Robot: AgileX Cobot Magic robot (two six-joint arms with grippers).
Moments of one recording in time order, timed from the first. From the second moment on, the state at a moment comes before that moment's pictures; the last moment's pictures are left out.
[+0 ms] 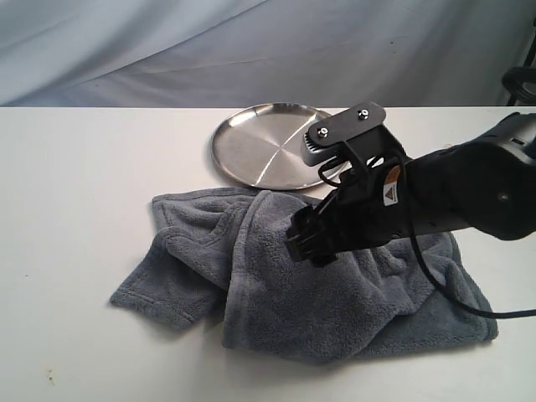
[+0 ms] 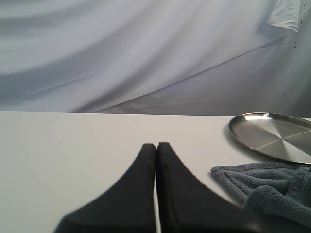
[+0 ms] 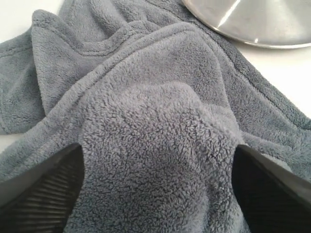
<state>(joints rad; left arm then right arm) -0.03 0.00 0.00 -0.04 0.15 0.01 0.63 1.53 -0.86 0.00 0.32 0.04</state>
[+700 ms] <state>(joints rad) -0.03 0.00 0.00 -0.04 0.15 0.01 0.67 1.66 -0.86 -0.03 0.29 0.02</state>
